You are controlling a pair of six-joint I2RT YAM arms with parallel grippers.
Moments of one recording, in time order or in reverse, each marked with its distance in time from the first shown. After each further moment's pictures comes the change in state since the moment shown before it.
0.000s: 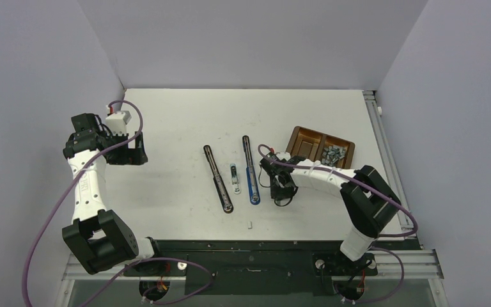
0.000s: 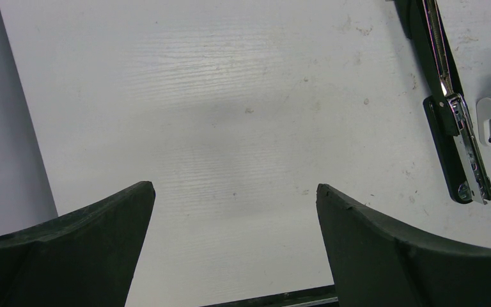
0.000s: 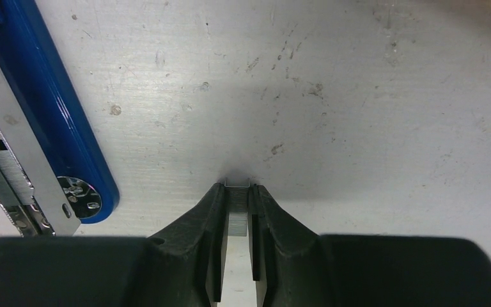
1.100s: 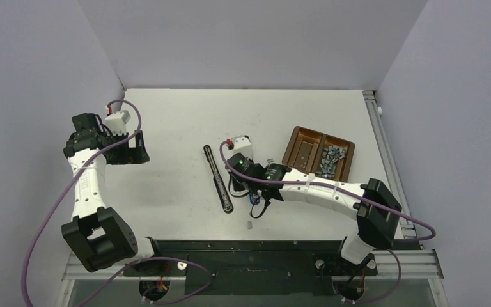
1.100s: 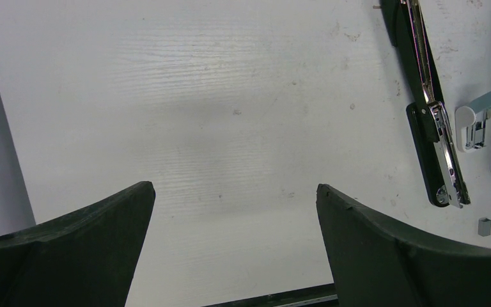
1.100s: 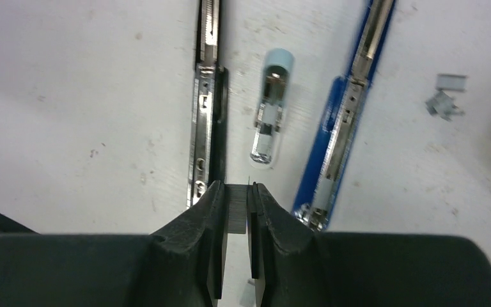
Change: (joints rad) left arm 0.001 0.013 0.000 0.002 0.023 -0.050; right arm 0.303 -0.098 0.220 0.176 0.185 -0.118
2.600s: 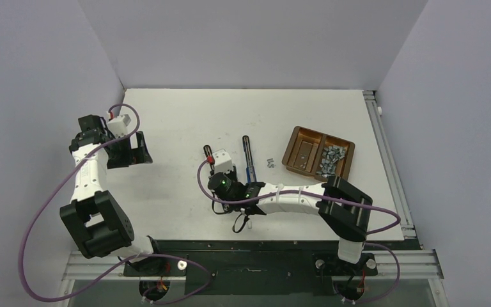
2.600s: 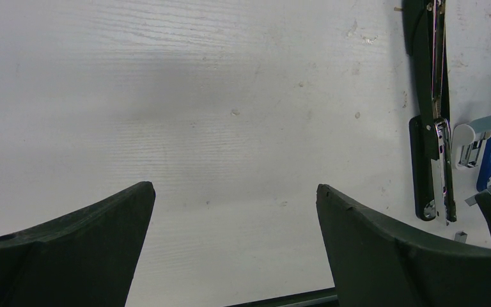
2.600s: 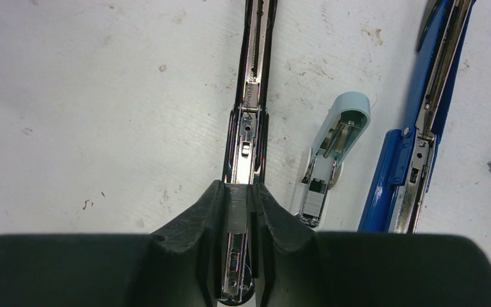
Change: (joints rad) left arm 0.000 0.109 -0.030 0.049 -0.013 -0.099; right arm 0.133 0.235 -0.041 0.431 0.202 -0.117
